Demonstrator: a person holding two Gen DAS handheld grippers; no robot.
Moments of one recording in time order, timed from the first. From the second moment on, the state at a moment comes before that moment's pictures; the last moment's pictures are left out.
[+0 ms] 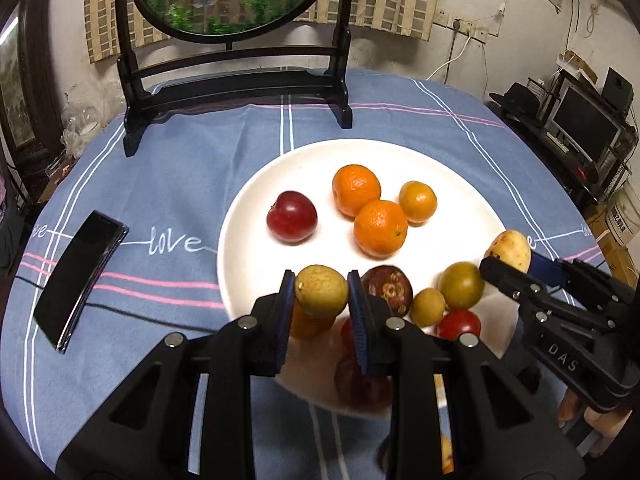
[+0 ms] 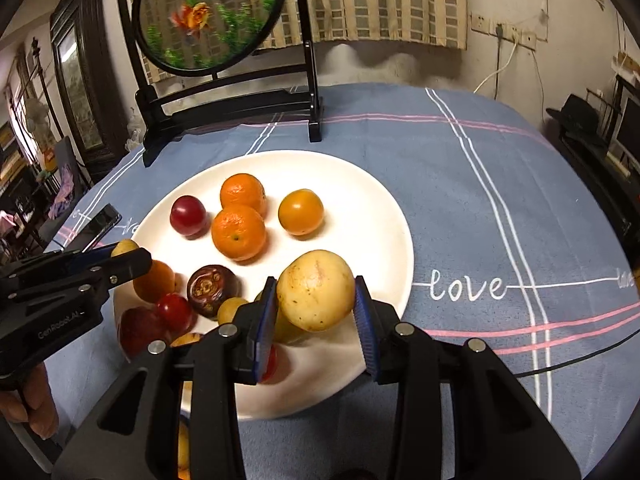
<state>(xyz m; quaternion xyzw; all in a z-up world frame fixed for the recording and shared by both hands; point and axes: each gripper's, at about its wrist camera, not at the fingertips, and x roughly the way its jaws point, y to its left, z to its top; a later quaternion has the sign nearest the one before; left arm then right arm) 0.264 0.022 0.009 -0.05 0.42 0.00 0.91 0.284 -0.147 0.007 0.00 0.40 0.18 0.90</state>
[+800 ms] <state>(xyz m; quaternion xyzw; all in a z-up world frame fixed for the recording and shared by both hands) 0.213 0.025 0.013 -0.04 0.39 0.02 0.92 0.250 -0.170 0.009 0.02 0.39 0.19 0.90</state>
